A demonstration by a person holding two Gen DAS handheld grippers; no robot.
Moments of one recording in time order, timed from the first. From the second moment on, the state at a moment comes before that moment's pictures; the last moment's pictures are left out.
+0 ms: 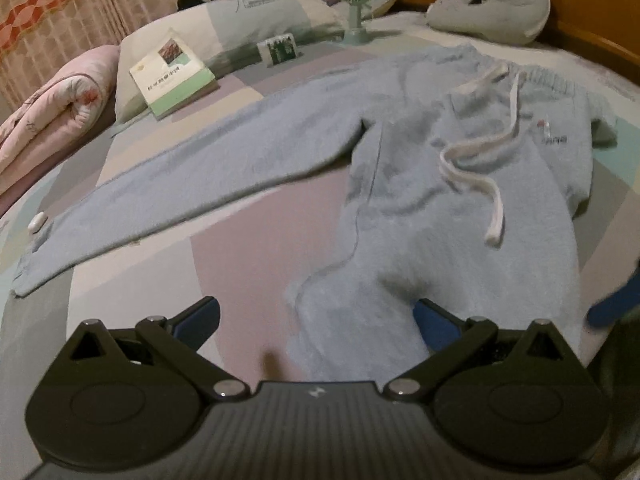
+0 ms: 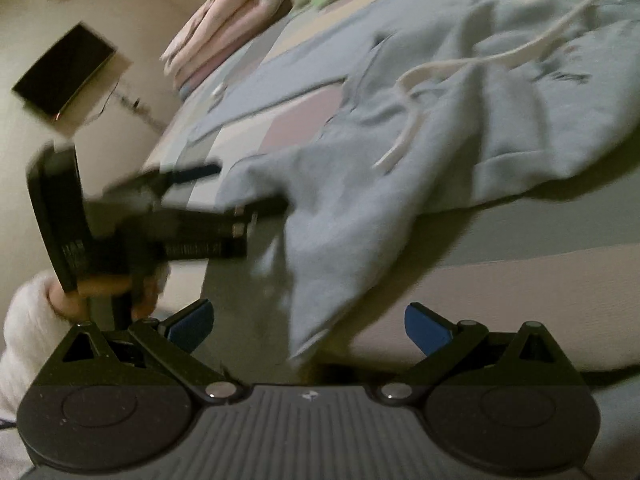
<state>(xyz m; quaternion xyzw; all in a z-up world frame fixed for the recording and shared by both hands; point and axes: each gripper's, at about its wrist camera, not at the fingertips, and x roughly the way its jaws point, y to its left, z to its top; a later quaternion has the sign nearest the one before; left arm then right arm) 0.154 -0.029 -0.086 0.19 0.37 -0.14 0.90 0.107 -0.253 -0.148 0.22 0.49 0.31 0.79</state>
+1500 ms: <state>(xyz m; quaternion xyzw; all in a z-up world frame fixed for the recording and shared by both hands) 0.075 0.149 -0.029 0.10 0.37 -0.09 0.92 0.111 -0.071 -0.114 -0.29 0.45 0.15 0.83</state>
